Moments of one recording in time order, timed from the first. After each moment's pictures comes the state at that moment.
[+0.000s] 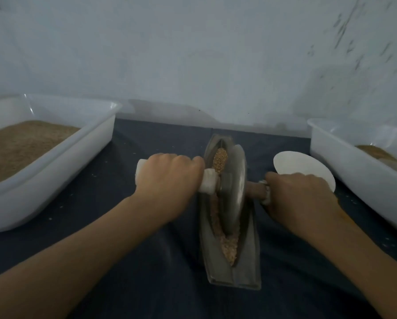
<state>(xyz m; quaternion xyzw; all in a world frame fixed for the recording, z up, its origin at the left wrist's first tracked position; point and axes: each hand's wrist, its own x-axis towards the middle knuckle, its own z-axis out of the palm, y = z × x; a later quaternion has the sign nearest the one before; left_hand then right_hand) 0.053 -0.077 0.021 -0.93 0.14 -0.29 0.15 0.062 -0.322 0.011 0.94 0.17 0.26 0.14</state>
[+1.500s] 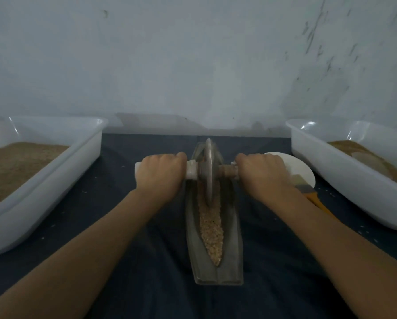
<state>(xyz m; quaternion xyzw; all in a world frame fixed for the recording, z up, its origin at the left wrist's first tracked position) 0.106 -0.079 0.012 -0.93 0.11 -0.33 0.12 0.113 -0.302 0.024 0.95 0.13 0.26 0.13</state>
